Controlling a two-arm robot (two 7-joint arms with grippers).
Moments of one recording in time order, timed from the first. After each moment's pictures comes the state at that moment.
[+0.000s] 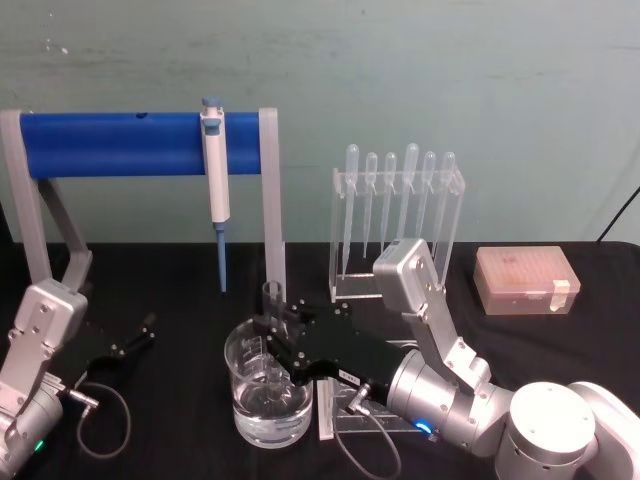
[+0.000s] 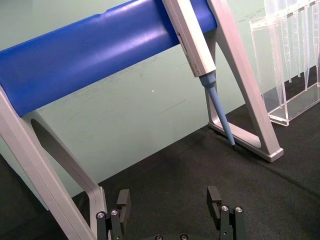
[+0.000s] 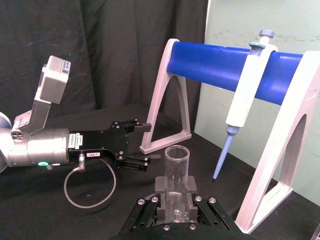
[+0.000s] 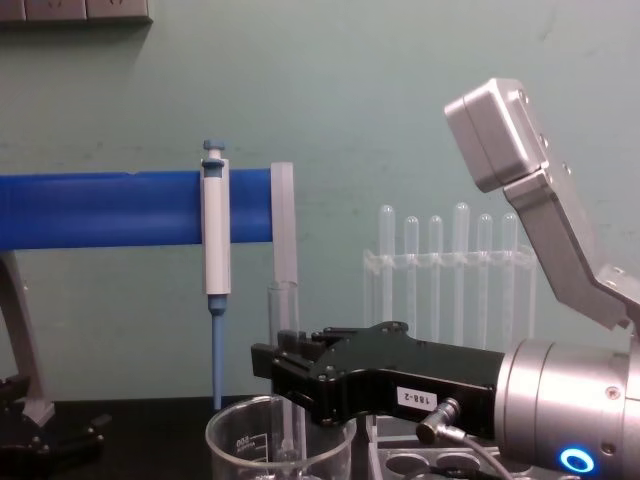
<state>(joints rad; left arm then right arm) -0.20 0.60 0.45 -1.41 -0.25 -0.12 0.03 0.32 0.31 -0.55 -1.52 0.30 0.04 0.46</state>
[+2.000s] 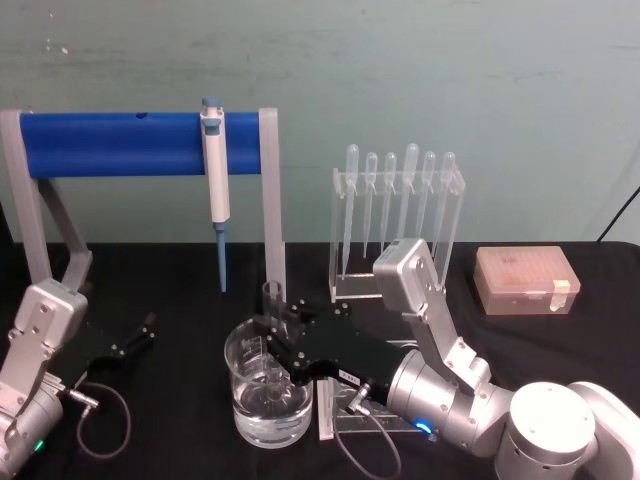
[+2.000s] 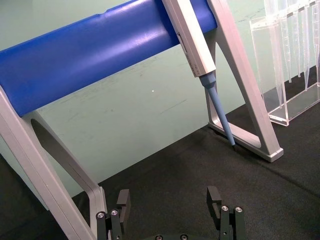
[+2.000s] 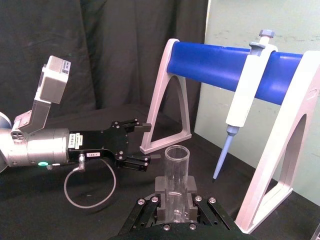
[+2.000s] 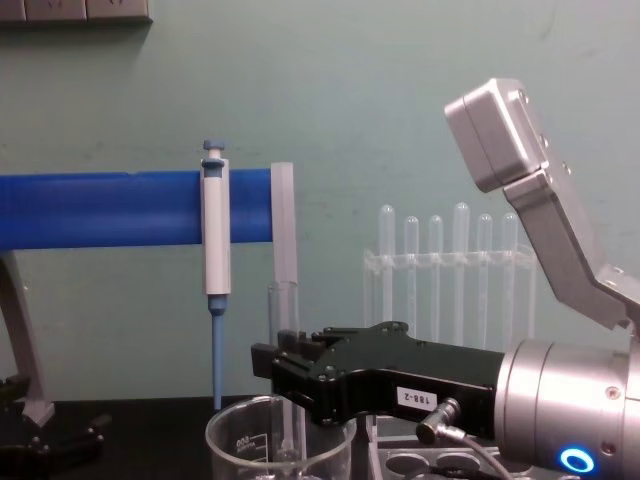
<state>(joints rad) -0.20 0.60 0.45 -1.41 -0.25 -0.12 0.03 0.32 0.31 -0.55 -1.52 0.30 0.04 0.46</state>
